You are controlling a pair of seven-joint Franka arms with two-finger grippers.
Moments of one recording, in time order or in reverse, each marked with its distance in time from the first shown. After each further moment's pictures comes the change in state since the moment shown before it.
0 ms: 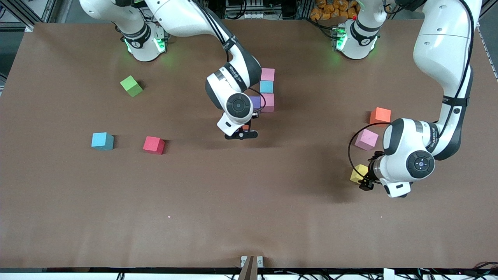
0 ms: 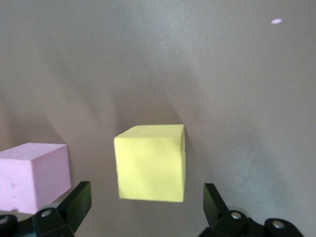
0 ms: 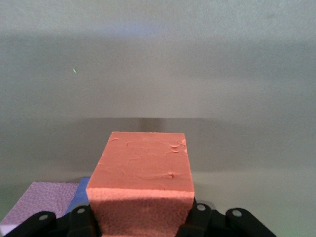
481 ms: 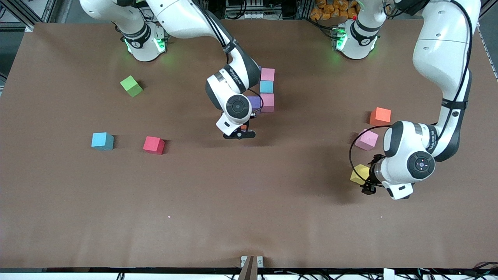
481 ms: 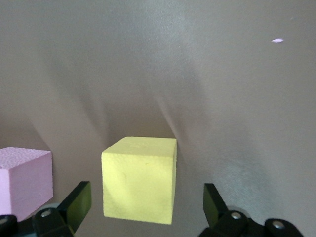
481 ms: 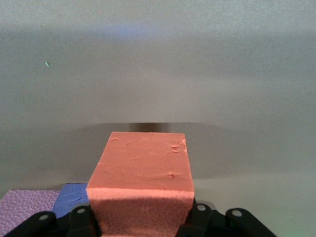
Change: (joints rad) left arm 0.000 0.028 0.011 -0.004 0.006 0.045 -0.045; right arm 0.005 0.000 -0.004 -0.041 0.002 0.019 0.001
